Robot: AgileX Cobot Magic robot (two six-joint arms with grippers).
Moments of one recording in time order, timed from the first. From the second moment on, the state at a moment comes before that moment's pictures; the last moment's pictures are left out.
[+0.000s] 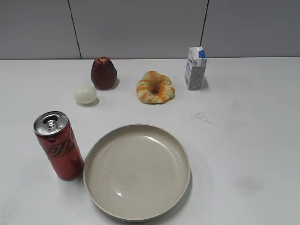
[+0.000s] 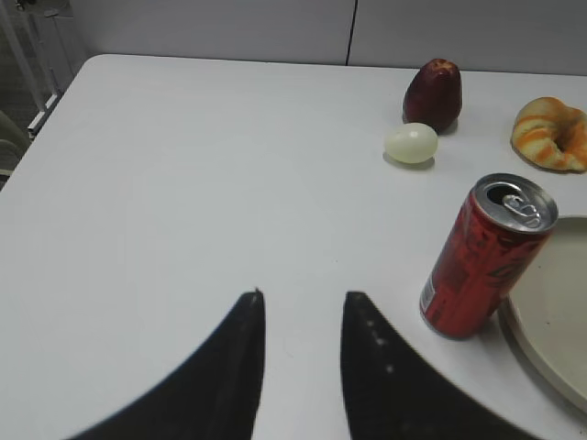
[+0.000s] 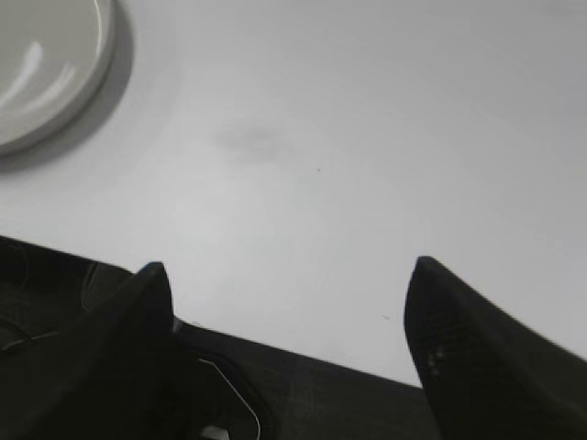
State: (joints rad) left arm -0.01 -0.01 -0.50 -0.16 1.03 0.11; right arm 0.31 0.30 -0.51 0.08 1.07 0.03
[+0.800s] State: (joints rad) left arm -0.01 -0.01 -0.50 -0.16 1.03 0.11; right arm 0.31 0.30 -0.49 0.07 1.05 0.02
